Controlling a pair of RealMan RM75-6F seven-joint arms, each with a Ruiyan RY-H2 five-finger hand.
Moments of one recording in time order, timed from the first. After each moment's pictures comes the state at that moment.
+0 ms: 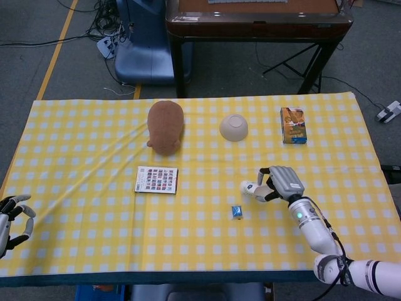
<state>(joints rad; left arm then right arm) -0.07 -1.08 -0.05 -1.56 1.49 1.50 -0.13 0.67 -1.26 0.13 -1.76 -0.87 0.97 -0.12</state>
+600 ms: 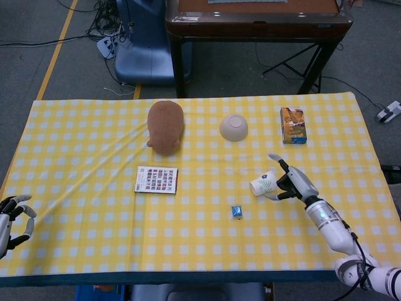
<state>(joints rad) -0.07 -1.08 -0.05 -1.57 1.49 1.49 -0.13 0.51 -1.23 0.19 -1.58 -1.22 0.82 0.52</state>
